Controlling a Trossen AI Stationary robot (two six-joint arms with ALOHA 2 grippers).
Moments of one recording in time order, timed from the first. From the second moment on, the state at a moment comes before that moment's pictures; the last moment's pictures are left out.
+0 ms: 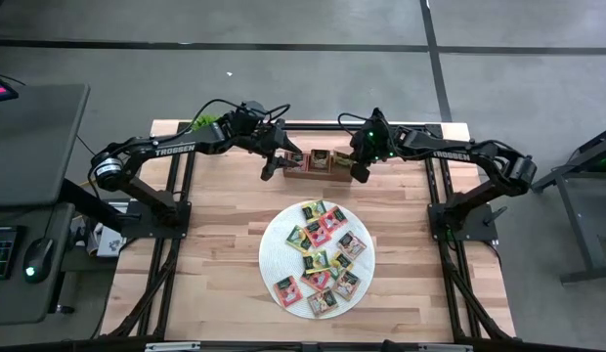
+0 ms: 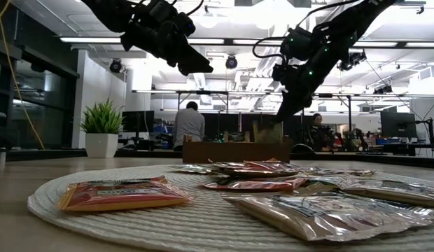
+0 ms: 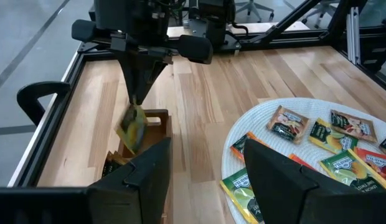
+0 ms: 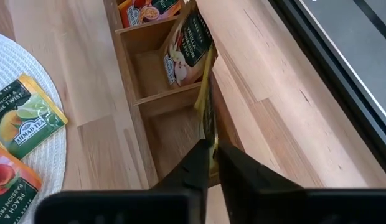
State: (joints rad) left arm 0.52 1.46 1.05 -0.06 0.59 0.33; right arm -0.59 1.45 0.86 -0.27 -0.12 -0.14
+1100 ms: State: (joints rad) left arm 0.31 1.62 1.04 -0.11 0.55 0.34; right arm -0.26 1.30 0.86 -0.37 0.04 0.21
